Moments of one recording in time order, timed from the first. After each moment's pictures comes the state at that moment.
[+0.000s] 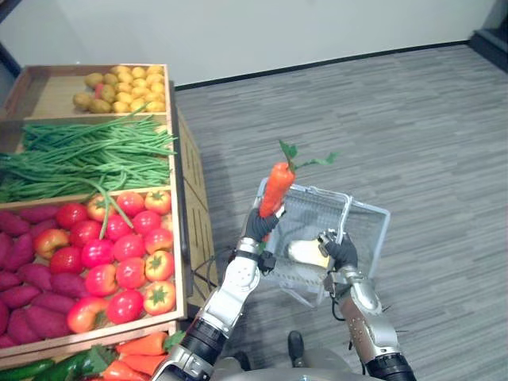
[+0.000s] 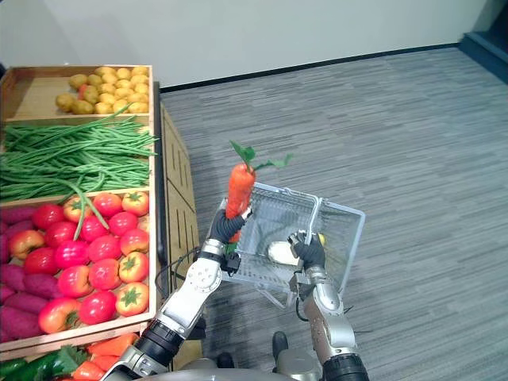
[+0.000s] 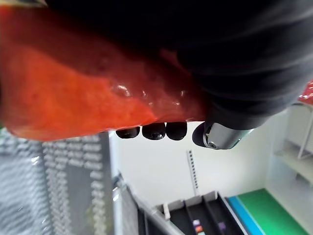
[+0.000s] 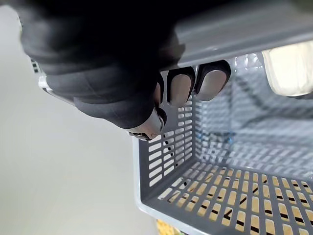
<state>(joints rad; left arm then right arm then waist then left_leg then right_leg) -0.14 0.00 -0.44 0.30 0.24 -0.09 0.26 0.08 -0.06 0.17 0.08 0.49 -0.07 -0.05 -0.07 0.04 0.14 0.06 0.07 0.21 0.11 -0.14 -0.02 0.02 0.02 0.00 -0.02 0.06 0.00</state>
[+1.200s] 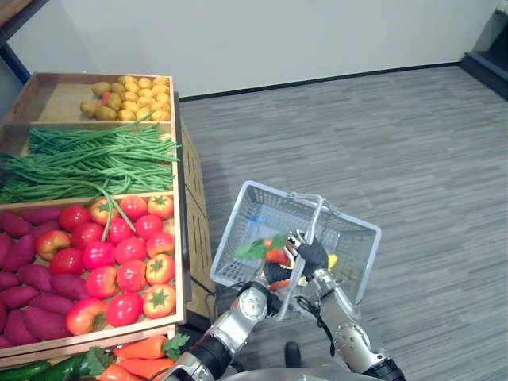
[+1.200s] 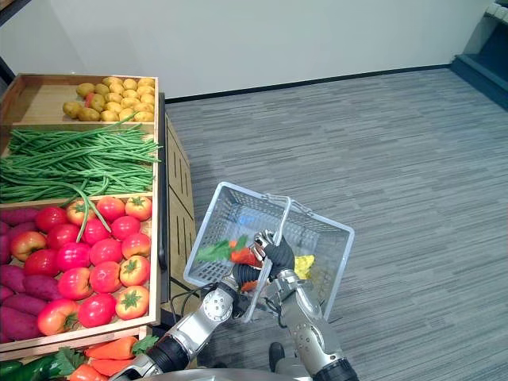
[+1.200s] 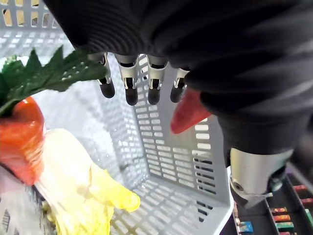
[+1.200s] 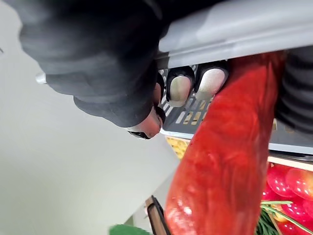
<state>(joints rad) -0.13 0.01 -0.58 0.44 0.26 -0.05 0.20 0.09 -0.08 0.28 0.04 0.76 -0.07 0.00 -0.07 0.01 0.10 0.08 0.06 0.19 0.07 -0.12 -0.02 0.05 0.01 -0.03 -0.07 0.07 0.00</state>
